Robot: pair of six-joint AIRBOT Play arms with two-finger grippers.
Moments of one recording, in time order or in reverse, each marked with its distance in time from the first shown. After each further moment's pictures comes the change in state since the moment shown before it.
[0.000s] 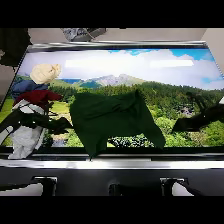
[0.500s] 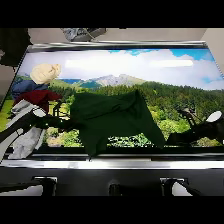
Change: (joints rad) left arm -0.148 -0.010 -0.052 -0.039 0.231 -0.046; right arm -0.026 0.034 -0.303 -0.005 -0.161 -0.018
